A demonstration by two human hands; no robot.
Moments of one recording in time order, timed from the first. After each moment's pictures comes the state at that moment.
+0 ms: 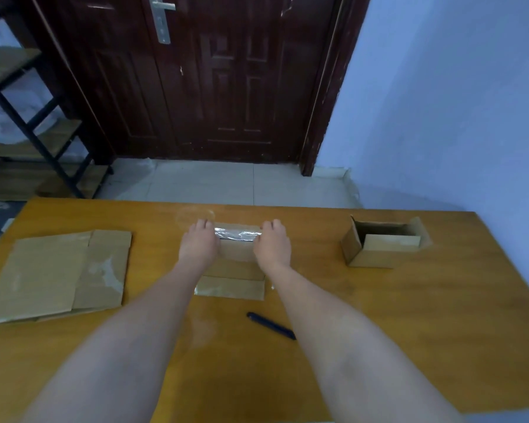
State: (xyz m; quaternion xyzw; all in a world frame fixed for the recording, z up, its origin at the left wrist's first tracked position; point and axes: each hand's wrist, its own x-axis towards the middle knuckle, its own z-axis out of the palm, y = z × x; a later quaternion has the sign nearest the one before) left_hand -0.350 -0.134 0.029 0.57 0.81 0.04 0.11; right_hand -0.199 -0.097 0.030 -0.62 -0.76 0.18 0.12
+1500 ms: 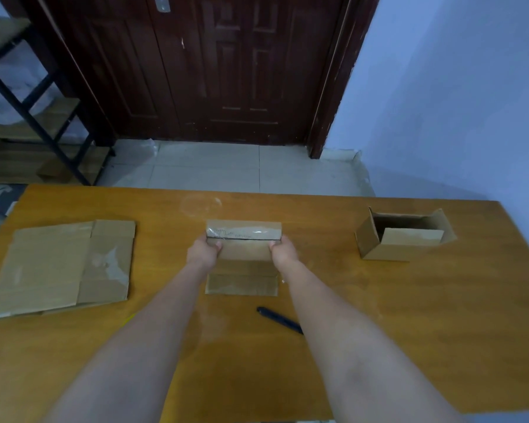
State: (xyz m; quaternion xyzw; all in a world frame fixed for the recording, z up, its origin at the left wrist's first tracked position) left_hand -0.363 -0.144 -0.008 0.28 0.82 0.27 0.42; right_hand -0.199 -0.094 0.004 -0.69 -0.48 0.53 0.13
